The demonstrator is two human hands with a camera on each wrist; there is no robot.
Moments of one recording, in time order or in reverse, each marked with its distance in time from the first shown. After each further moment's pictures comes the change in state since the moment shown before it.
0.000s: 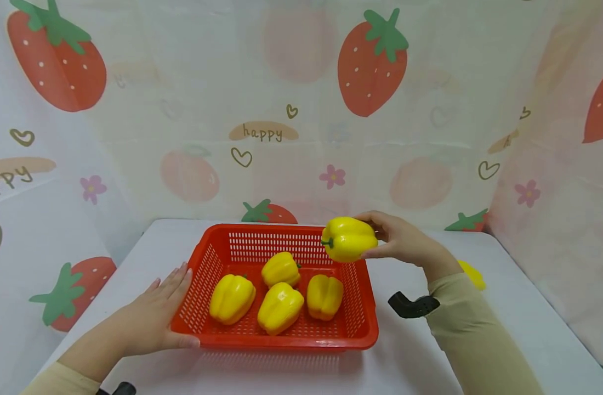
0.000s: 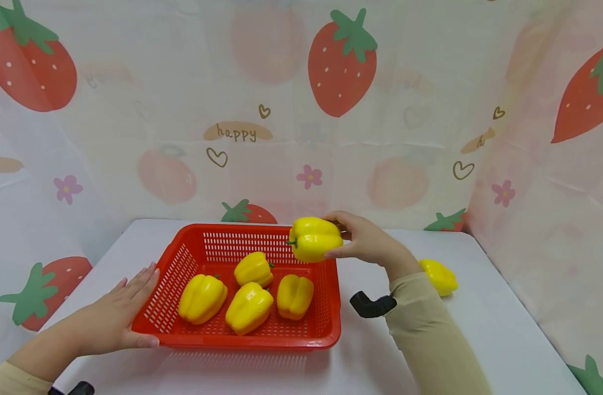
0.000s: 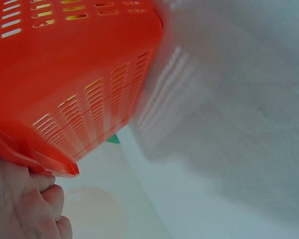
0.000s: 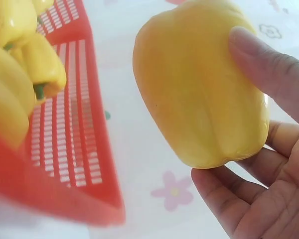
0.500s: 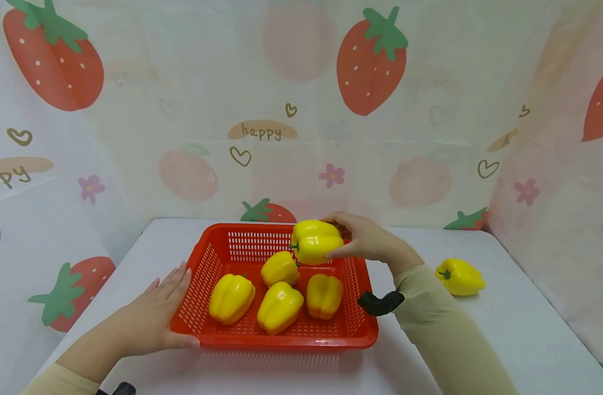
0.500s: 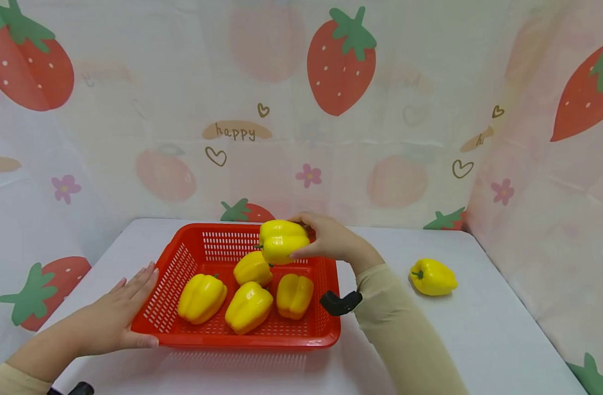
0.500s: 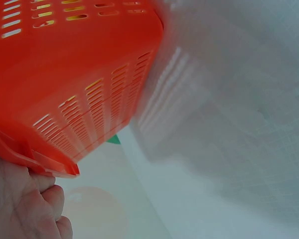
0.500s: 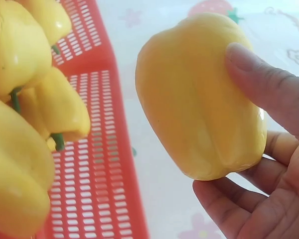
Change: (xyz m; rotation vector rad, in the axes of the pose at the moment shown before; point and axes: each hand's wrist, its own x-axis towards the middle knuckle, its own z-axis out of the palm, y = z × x) left_hand -0.001 0.001 -0.001 0.009 0.011 0.019; right_hand 0.043 -0.014 0.037 -0.069 -0.046 0.095
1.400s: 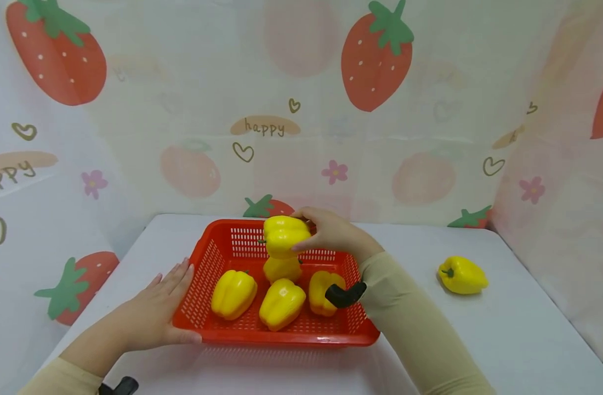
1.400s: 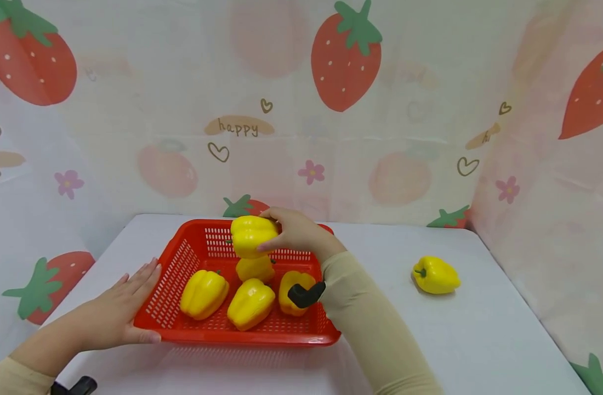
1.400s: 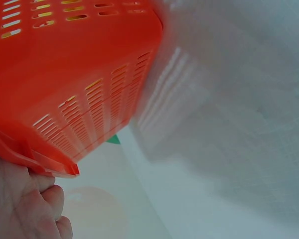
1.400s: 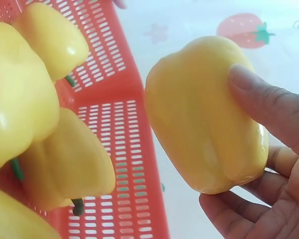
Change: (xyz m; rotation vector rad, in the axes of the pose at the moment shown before) left_hand -0.003 -0.001 0.001 0.007 0.010 0.016; right_hand 0.049 -0.021 0.036 -0.046 -0.023 0.065
